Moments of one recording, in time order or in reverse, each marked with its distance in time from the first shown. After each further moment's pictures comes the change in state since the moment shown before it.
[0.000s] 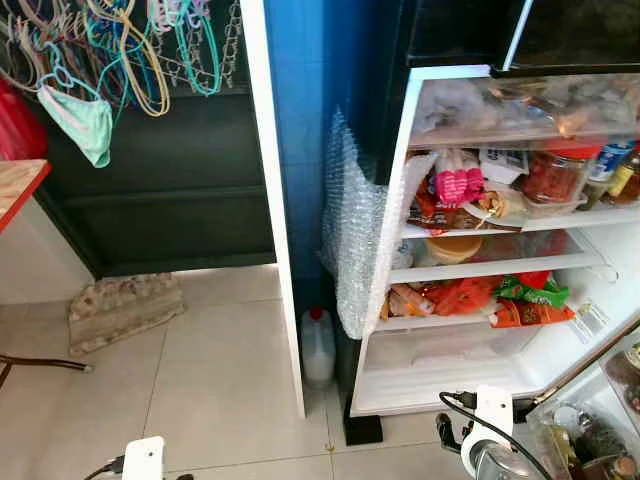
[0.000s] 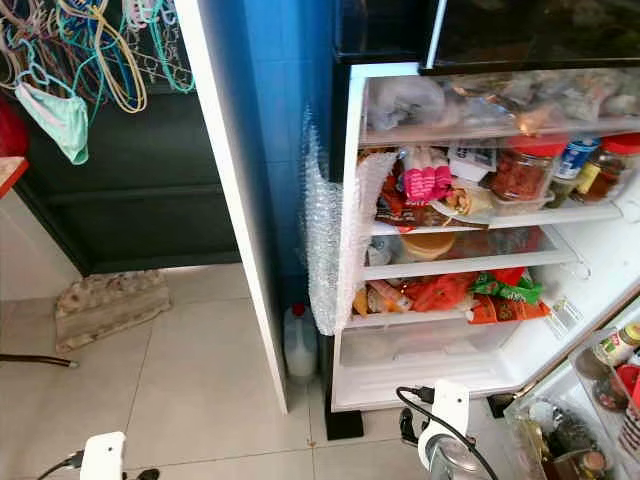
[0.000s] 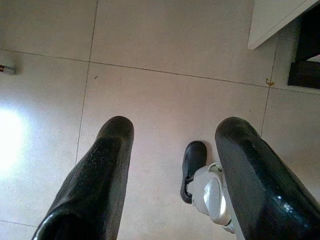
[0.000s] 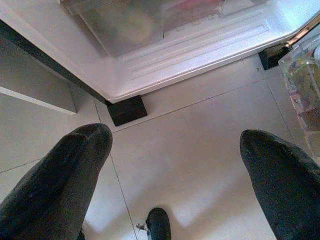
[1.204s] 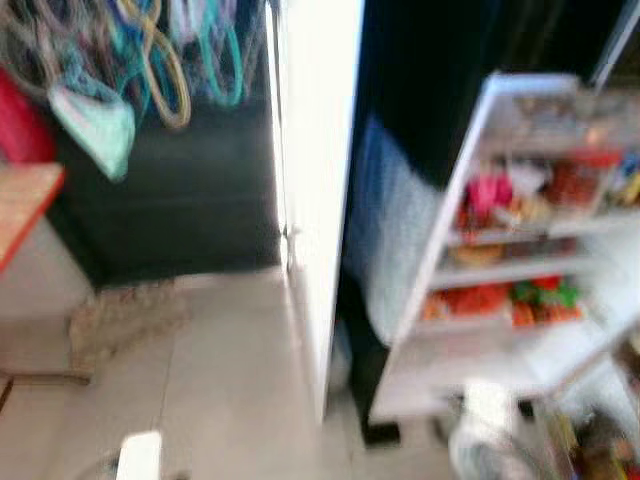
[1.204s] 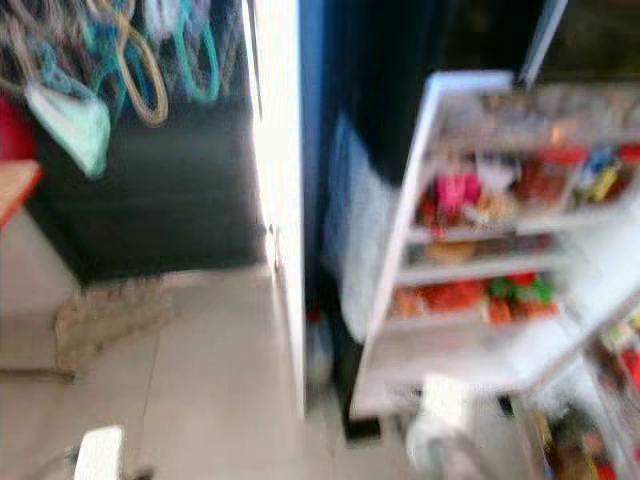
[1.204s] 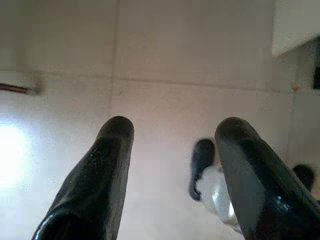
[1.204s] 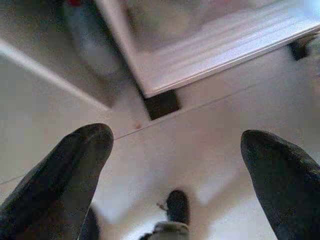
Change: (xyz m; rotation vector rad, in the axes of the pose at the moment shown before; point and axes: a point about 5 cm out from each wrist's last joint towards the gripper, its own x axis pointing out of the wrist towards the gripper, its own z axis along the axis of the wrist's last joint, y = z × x) left arm 0.000 0.005 0.003 0.020 0.013 0.008; right arm 0.001 0.015 -0.002 -0.011 0.022 0.035
